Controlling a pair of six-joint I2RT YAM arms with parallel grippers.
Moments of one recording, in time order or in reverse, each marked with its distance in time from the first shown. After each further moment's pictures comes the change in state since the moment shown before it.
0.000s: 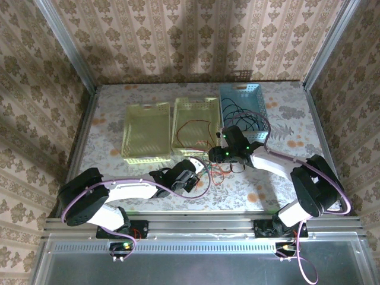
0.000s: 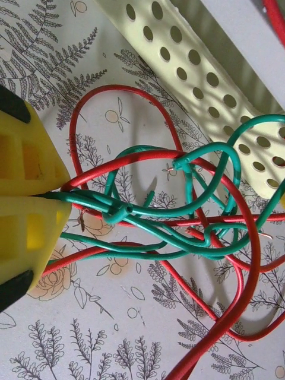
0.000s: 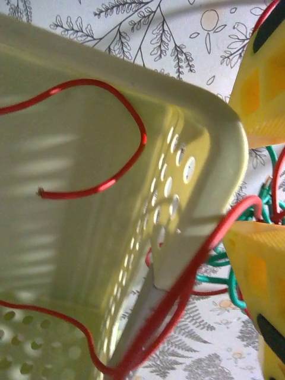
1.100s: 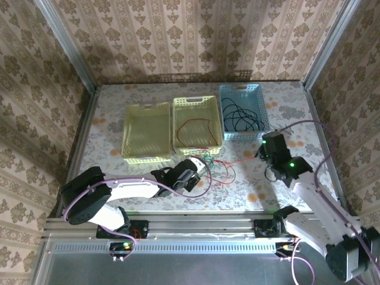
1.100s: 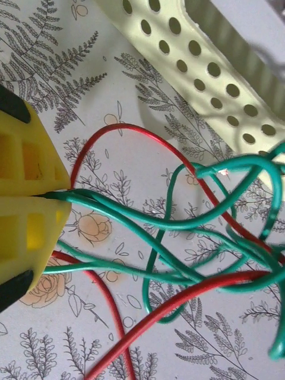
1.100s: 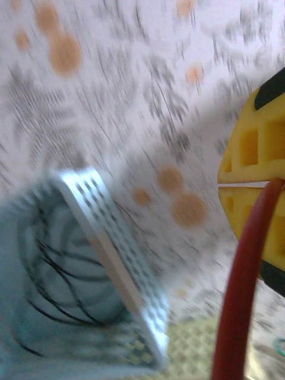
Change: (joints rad) left arm 0.000 0.022 0.022 -0.016 -0.024 -0.013; right arm -0.255 -0.665 -0.105 -0.468 0.589 0.242
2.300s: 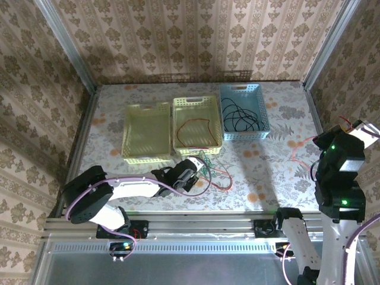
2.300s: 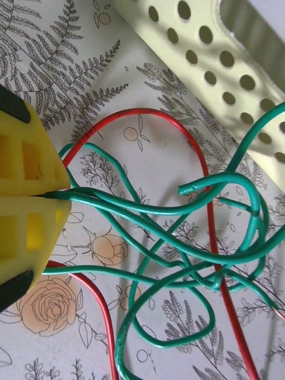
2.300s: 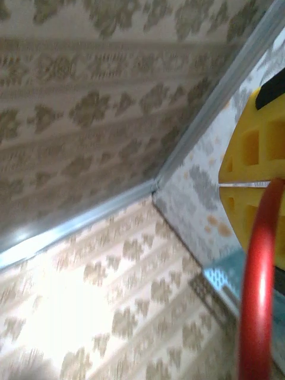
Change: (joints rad) left arm 0.013 0.003 -0.006 -0.029 -0.017 -0.026; right arm -0.412 -0.241 0.507 -0.118 0.060 -0.275
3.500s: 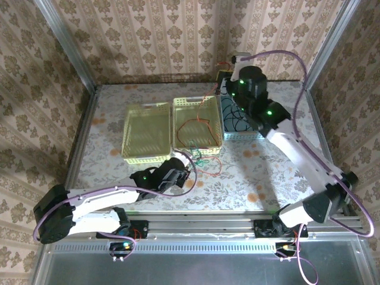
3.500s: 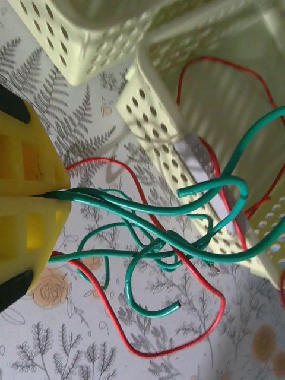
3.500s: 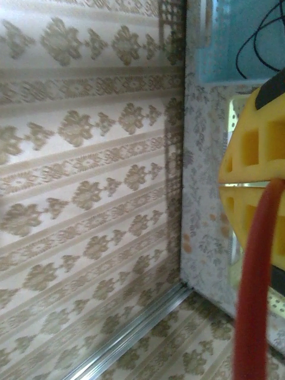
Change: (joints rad) left arm -0.014 -0.321 -0.007 -0.178 -0.116 -0.105; right arm 0.653 0.870 0.373 0.495 -0.224 -0.106
